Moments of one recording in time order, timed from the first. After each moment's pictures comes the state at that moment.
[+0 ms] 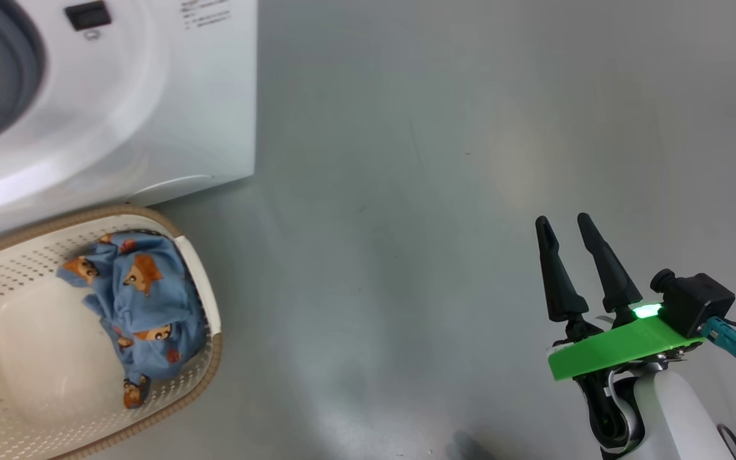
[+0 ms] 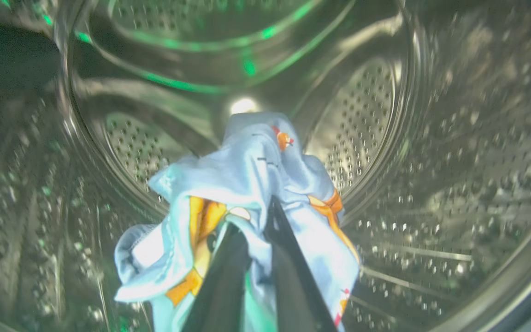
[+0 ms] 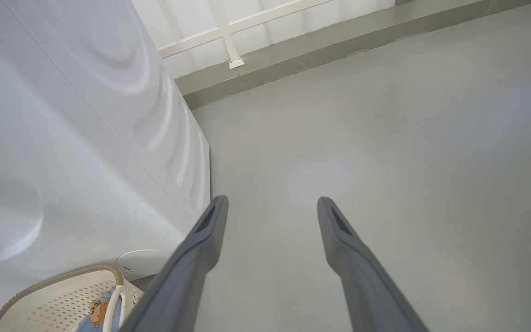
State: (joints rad) left arm -1.07 0.42 0.15 0.71 -0.21 -0.13 -0.26; right arm -0.28 -0.05 0.08 0.21 0.44 0.13 -0.26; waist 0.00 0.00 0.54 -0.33
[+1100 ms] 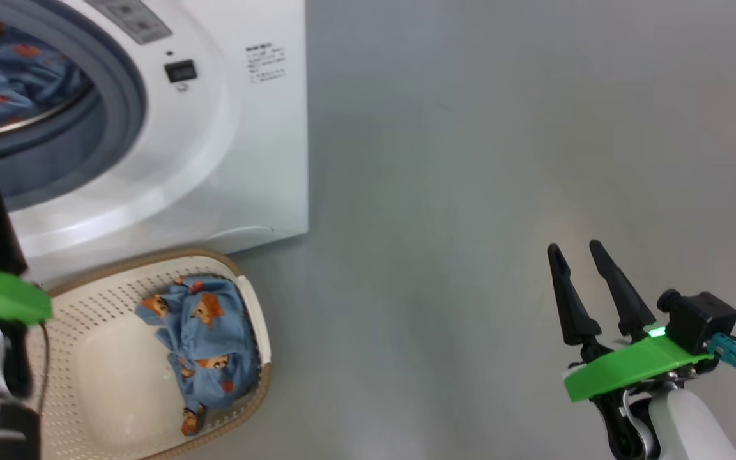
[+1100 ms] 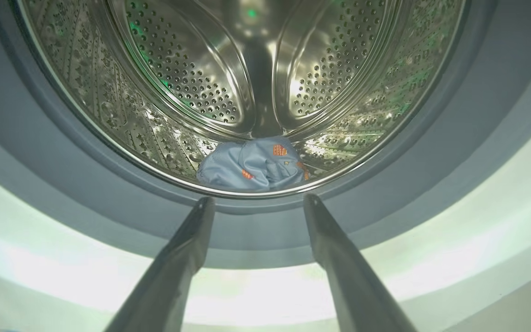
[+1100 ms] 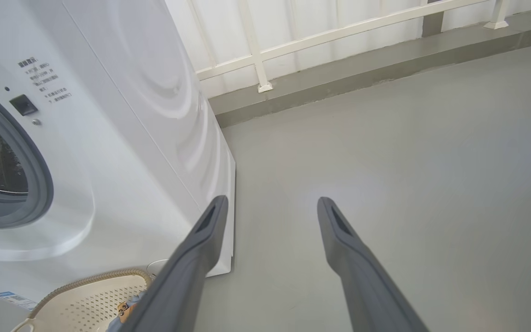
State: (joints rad) left arm -0.60 0.20 0.24 0.63 -0.22 -0.13 -0.26; right arm -0.24 -0.11 0.08 0.25 0.43 0.13 -0.26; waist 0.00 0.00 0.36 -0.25
